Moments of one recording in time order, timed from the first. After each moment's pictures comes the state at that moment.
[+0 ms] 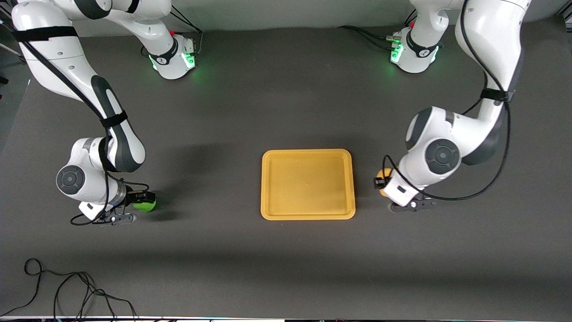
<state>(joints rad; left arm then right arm) -0.15 0.45 -0.24 -1.73 0.06 2.10 -0.51 -0.01 0.56 -0.05 -1.89 -0.07 2.40 -0.07</state>
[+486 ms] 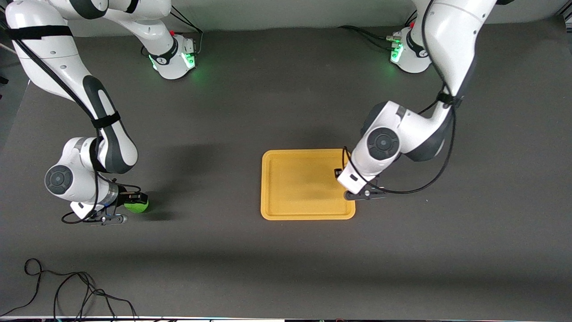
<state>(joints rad) -0.30 0.54 -0.24 -1.73 0.07 2.20 -0.65 -0.02 0.55 -0.05 -1.83 -0.03 2.31 -0.06</state>
